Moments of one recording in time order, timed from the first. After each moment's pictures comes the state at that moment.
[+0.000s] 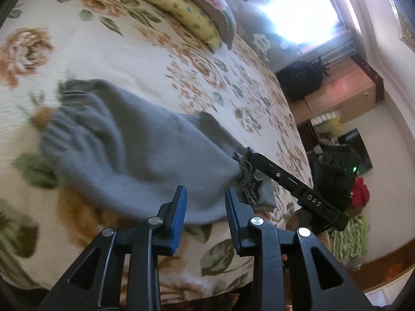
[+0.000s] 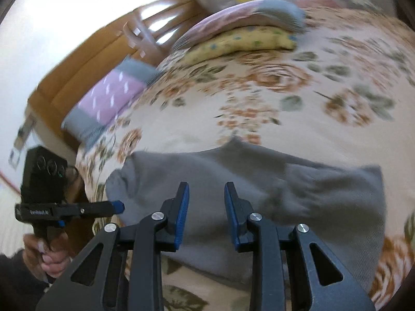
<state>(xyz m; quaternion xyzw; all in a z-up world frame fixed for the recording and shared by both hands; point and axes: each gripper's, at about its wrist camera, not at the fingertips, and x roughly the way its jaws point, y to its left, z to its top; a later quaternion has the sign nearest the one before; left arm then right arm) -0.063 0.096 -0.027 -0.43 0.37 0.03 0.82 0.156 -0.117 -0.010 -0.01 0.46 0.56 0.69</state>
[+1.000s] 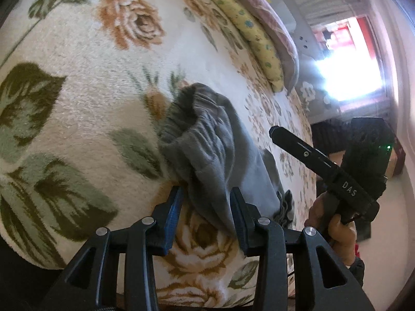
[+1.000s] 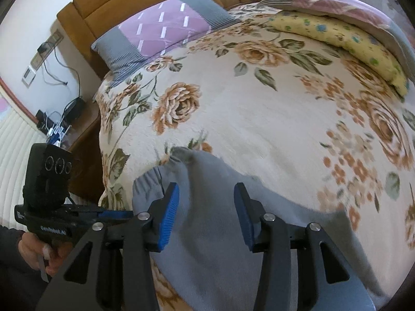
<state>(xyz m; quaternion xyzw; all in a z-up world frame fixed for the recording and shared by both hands) -0.126 0.152 -0.073 -0.55 0.32 0.16 0.75 0.100 0.056 0.006 -0.20 0.45 0.67 0.56</state>
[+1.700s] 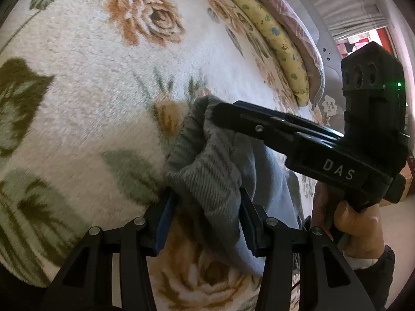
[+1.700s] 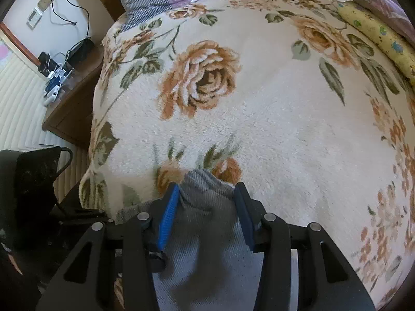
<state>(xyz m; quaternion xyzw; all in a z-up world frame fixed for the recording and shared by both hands) -0.096 0.163 -0.093 -0.55 0.32 0.22 0.74 0.057 0.157 -0.037 -0.34 0.45 0.69 0.45</state>
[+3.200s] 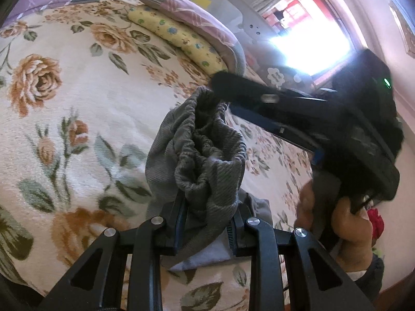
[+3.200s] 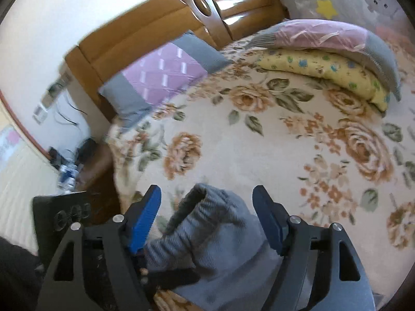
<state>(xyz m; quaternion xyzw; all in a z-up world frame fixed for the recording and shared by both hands) -0.033 0.086 0.001 -0.42 0.31 0.12 0.85 0.138 0.030 0.070 -0.12 0.42 0.66 0.61</state>
